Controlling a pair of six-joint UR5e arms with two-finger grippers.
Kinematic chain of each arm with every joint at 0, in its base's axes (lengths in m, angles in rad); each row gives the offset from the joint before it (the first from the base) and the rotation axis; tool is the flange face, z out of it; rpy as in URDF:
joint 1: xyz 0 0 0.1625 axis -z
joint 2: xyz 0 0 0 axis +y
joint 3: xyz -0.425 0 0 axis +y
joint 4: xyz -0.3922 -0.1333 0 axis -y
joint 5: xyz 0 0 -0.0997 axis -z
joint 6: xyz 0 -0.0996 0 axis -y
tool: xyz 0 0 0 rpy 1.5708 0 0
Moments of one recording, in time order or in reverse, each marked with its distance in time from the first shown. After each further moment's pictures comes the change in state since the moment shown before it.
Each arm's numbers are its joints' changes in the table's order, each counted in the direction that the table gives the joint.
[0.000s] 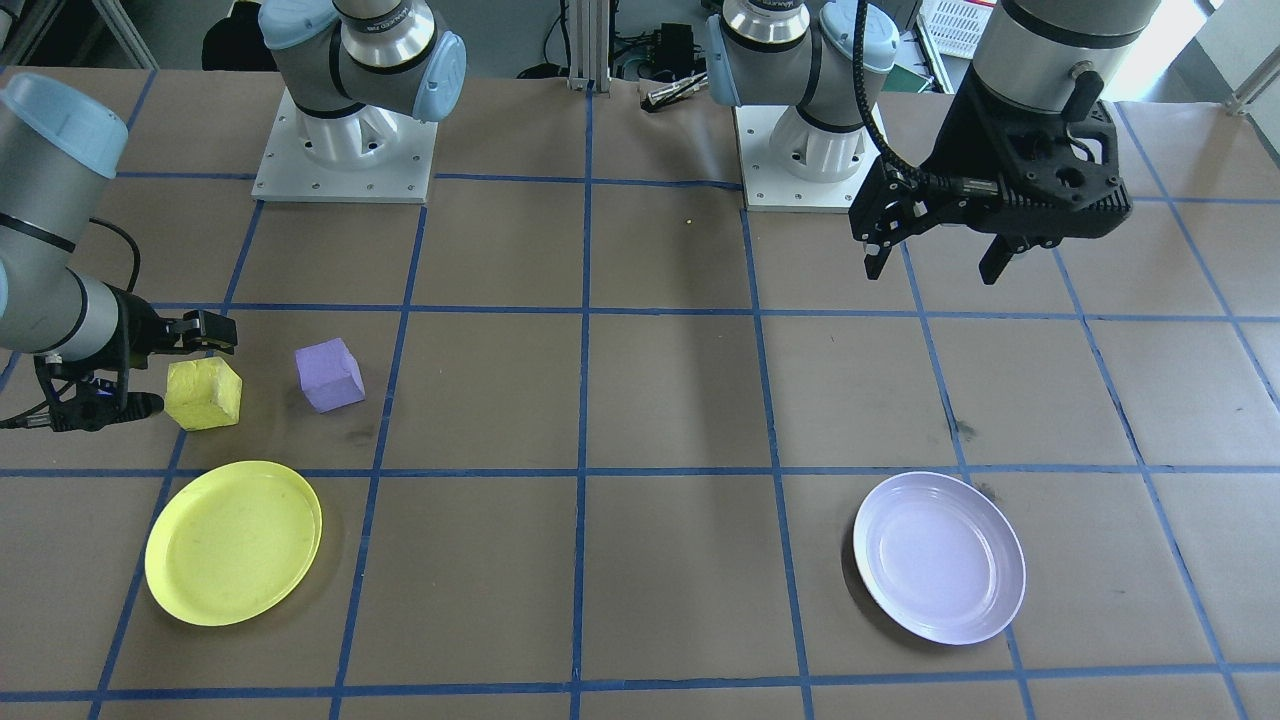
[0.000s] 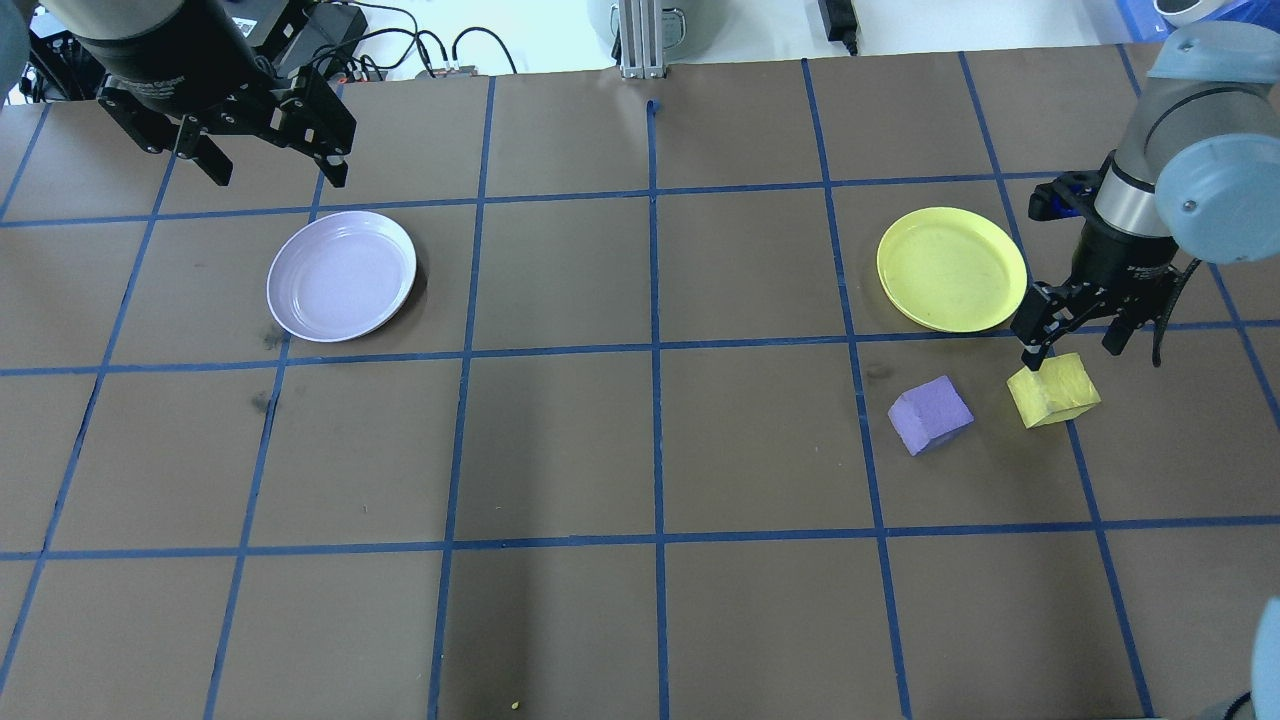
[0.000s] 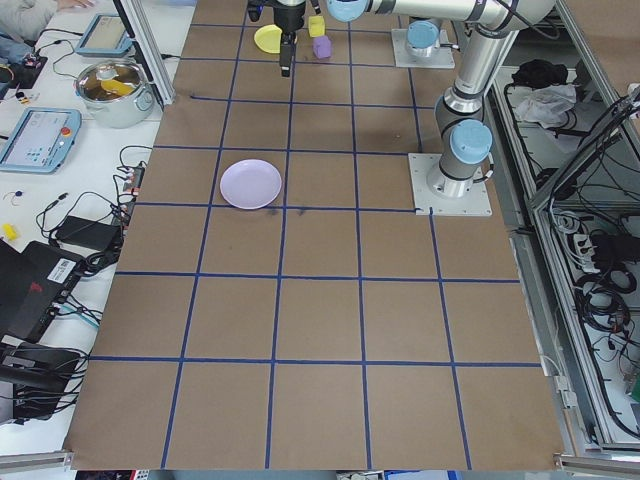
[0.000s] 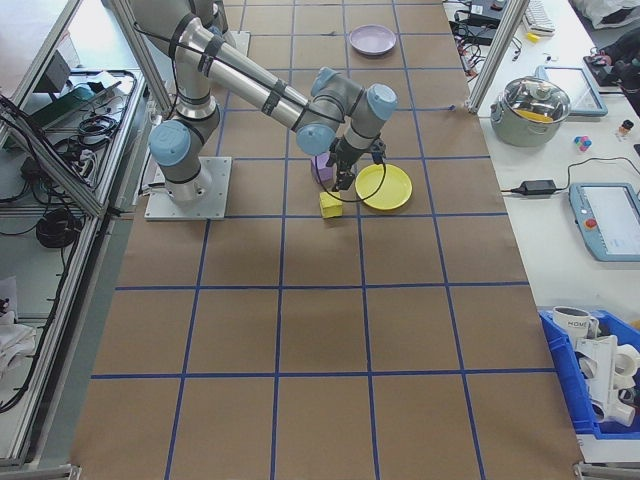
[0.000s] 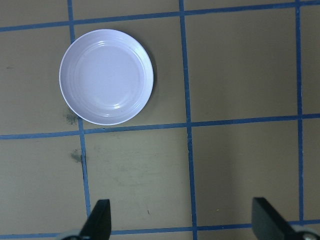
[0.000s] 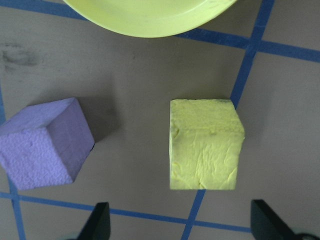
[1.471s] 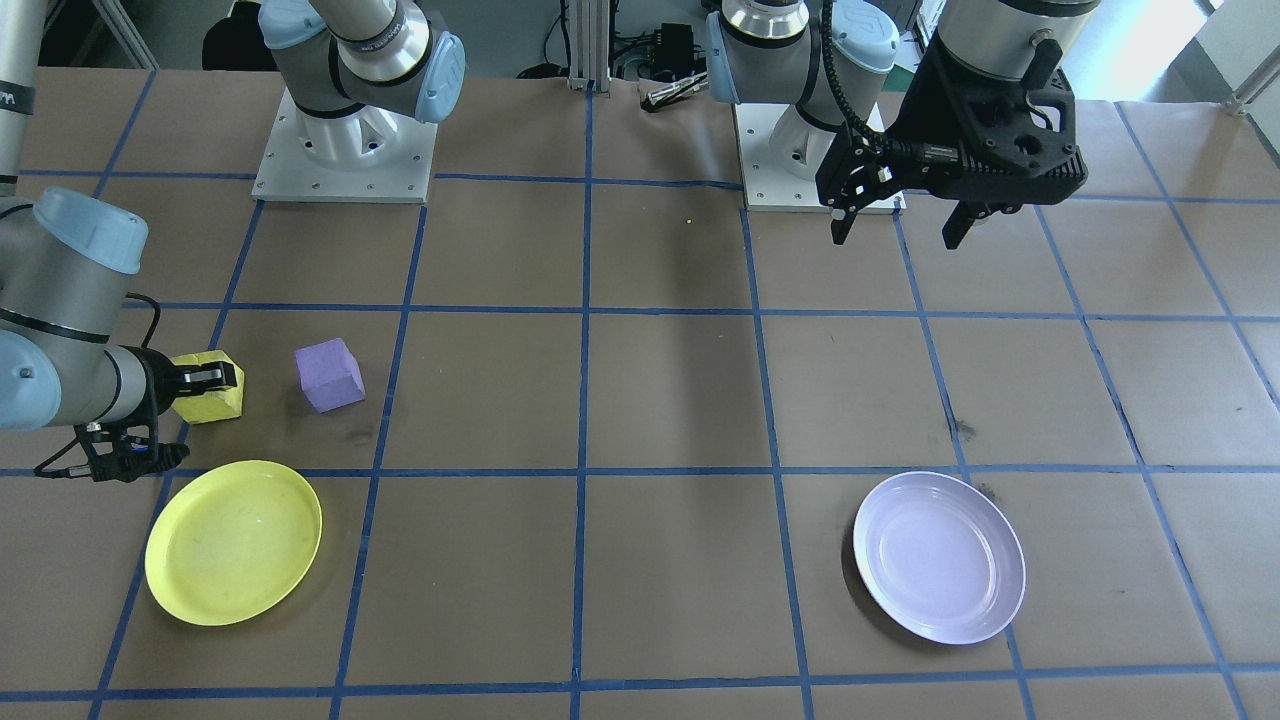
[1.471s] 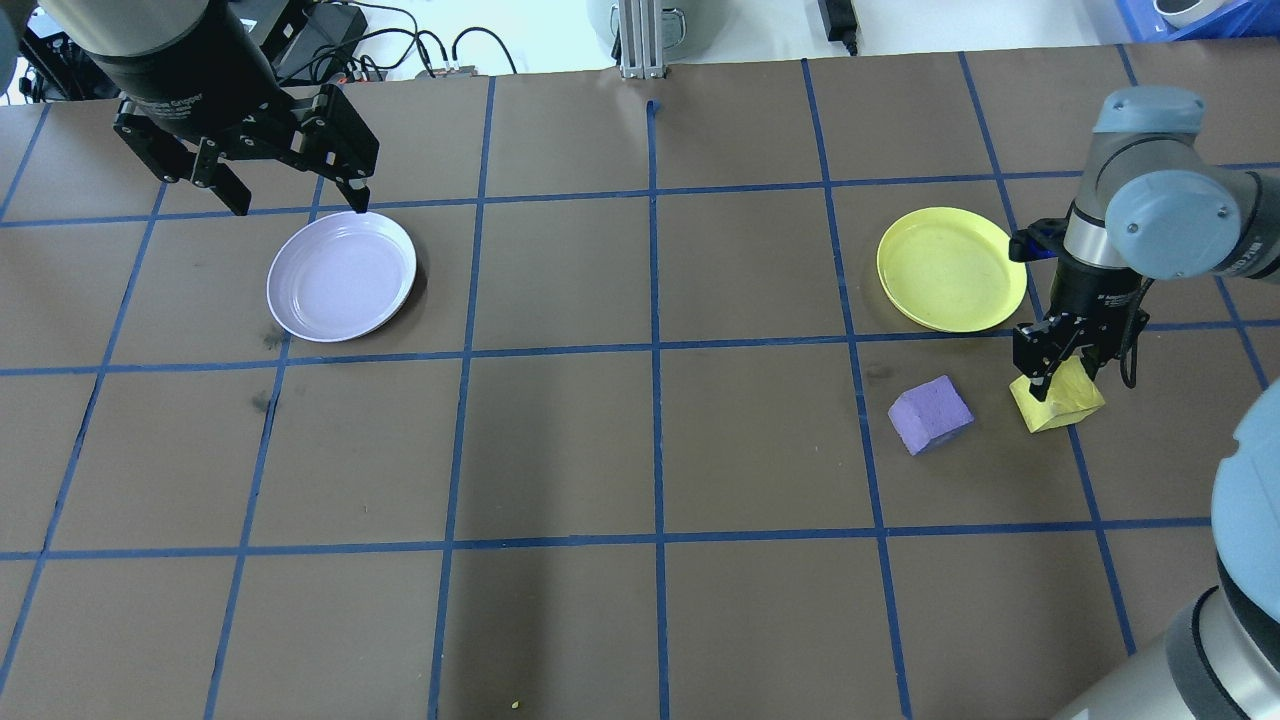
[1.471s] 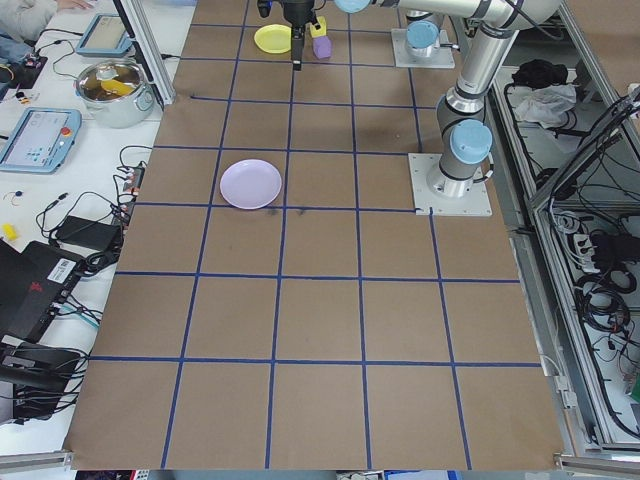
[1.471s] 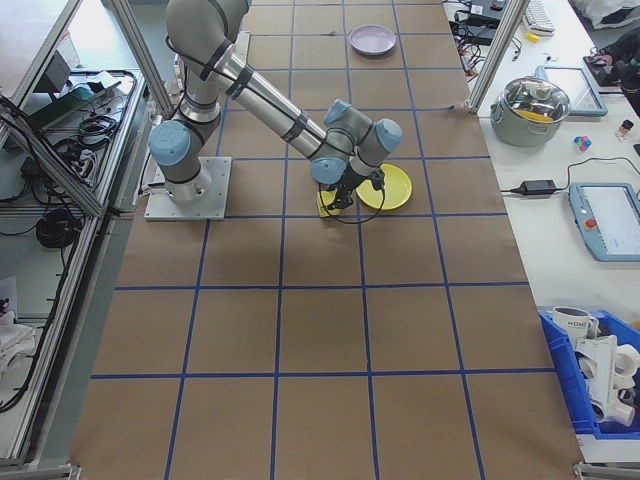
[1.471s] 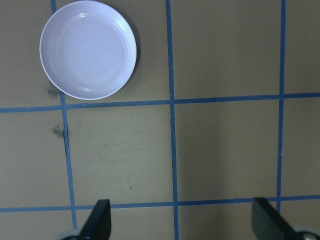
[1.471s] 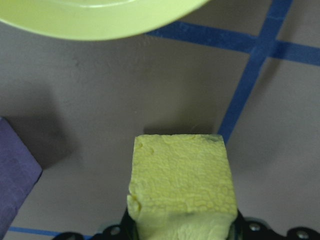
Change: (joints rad) left arm 0.035 -0.028 -0.001 -0.087 -0.022 -0.061; right arm 0.009 -0.165 0.002 -0.061 -0.077 0.009
